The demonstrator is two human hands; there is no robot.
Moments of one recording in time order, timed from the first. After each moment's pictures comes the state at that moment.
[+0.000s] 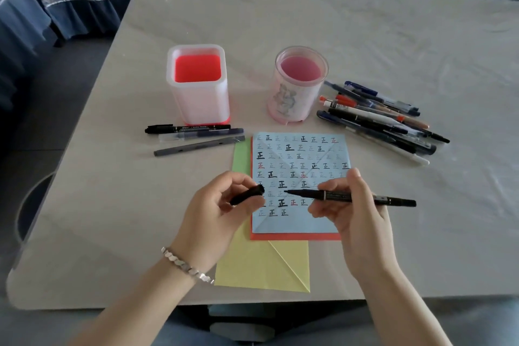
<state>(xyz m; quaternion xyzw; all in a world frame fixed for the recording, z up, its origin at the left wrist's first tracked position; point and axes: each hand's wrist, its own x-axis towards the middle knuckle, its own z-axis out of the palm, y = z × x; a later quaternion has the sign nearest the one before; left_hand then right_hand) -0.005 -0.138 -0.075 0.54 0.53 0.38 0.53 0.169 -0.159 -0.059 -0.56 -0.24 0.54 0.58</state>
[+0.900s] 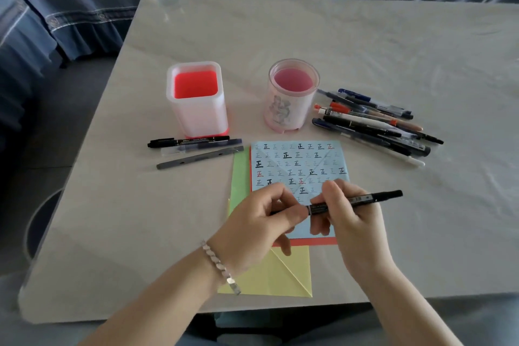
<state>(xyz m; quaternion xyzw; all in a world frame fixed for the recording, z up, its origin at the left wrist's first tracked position) 0.025 -0.137 -0.043 0.51 0.45 0.25 0.69 0.163 -0.162 -0.047 -0.59 -0.38 0.47 0.53</state>
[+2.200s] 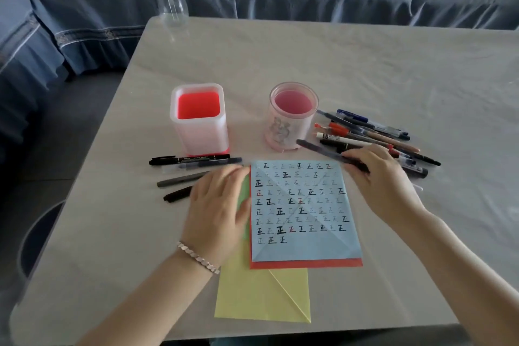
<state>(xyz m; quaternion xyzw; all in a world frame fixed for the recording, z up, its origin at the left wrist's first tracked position) -0.007 -0.098 -0.103 0.80 0.52 0.31 0.05 0.253 -0.086 -0.064 -0.70 -0.67 0.11 0.21</state>
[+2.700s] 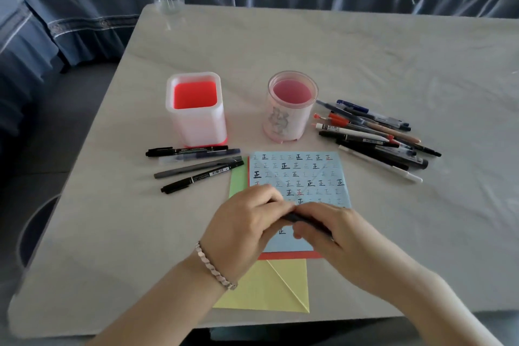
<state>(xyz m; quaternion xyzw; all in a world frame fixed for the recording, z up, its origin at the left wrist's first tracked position) 0.017 -0.120 -0.082 0.84 0.35 0.35 0.21 0.186 -0.154 -0.031 -0.56 -0.72 0.39 0.15</state>
